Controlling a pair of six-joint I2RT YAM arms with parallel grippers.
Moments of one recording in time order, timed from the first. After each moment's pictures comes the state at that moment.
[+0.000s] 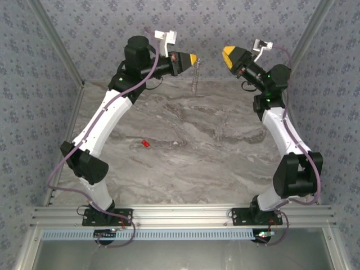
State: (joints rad) left arm -0.54 1.79 2.08 -0.34 0.64 -0.53; right arm 0.07 1.53 1.35 0.66 -0.81 1.37
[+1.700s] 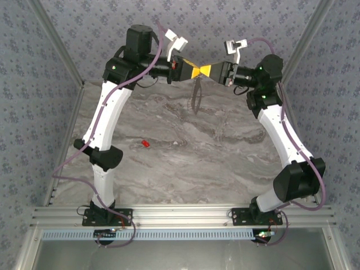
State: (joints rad) left arm -0.55 2.04 2.69 -0.99 0.95 -0.12; right arm 0.21 1.51 1.51 0.42 -1.19 1.06
